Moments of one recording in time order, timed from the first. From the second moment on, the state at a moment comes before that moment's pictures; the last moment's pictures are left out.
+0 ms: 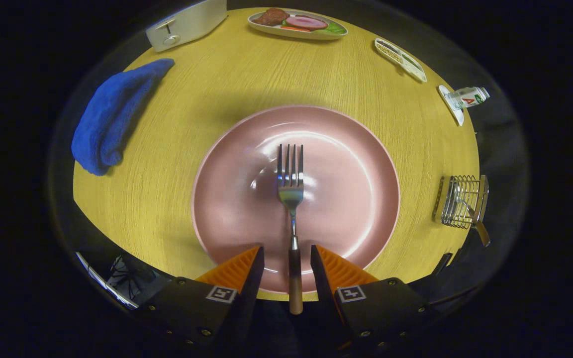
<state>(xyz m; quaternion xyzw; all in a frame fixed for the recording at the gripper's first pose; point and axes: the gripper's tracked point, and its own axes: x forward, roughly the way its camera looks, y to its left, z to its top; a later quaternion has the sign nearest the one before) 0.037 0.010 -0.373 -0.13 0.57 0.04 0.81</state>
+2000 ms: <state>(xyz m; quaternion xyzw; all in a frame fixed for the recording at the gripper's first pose) 0.067 -0.110 -0.242 -0.08 0.52 -0.09 0.85</state>
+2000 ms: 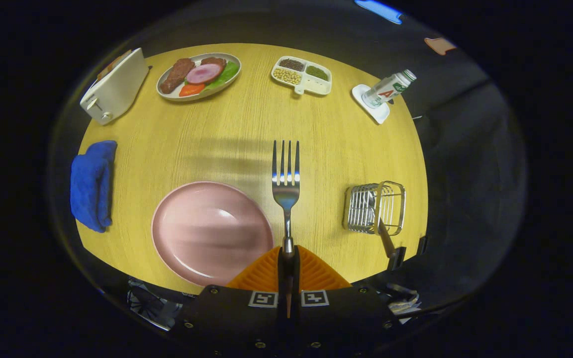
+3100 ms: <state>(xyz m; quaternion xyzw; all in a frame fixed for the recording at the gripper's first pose) 0.031 -0.266 -0.235 0.01 0.59 -0.21 0.78</state>
